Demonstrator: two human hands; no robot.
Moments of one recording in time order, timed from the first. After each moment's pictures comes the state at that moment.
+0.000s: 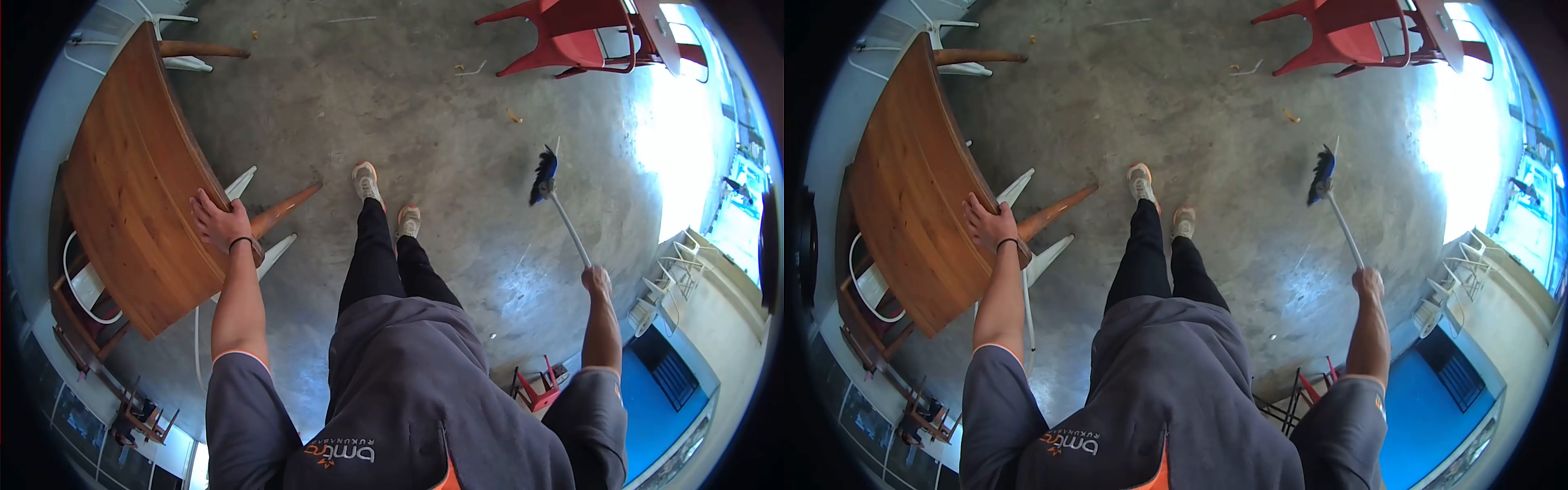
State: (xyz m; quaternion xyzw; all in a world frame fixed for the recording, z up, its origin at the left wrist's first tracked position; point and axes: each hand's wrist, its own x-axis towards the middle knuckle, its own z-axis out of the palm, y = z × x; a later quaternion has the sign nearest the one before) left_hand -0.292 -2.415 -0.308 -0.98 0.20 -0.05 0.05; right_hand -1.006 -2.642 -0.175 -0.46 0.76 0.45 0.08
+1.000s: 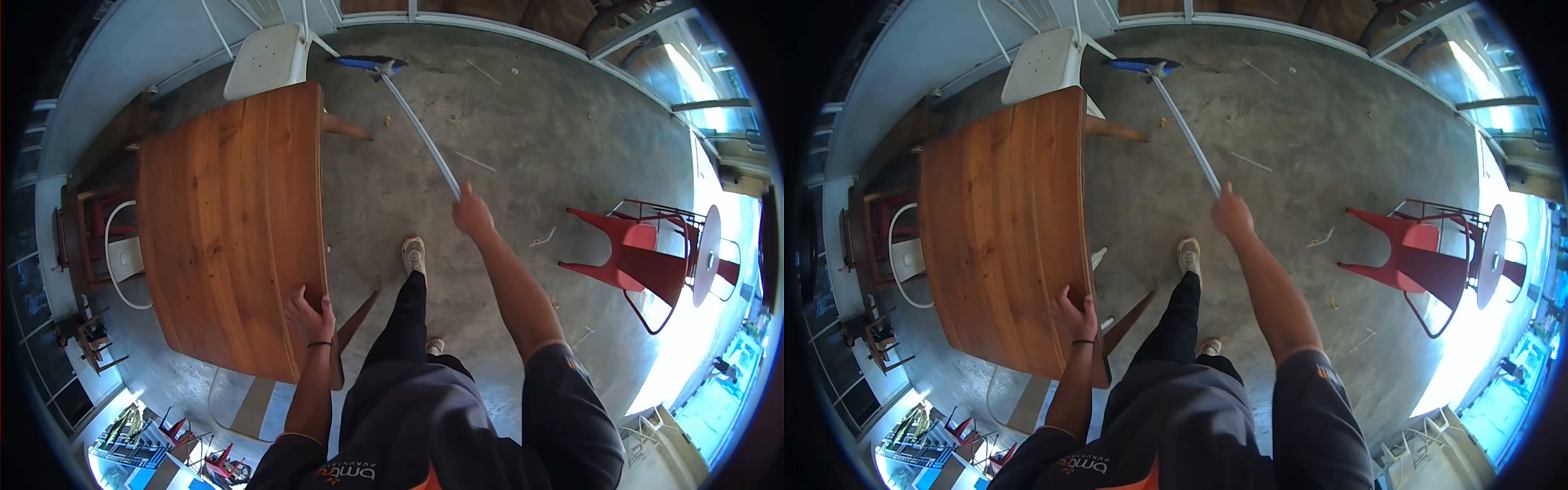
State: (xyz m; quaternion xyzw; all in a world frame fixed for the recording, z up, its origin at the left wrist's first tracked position) left_hand -0.157 -2.479 -0.299 -0.99 0.09 0.04 -0.12; right_hand -0.192 -2.886 -0.332 -0.84 0.41 0.16 0.32
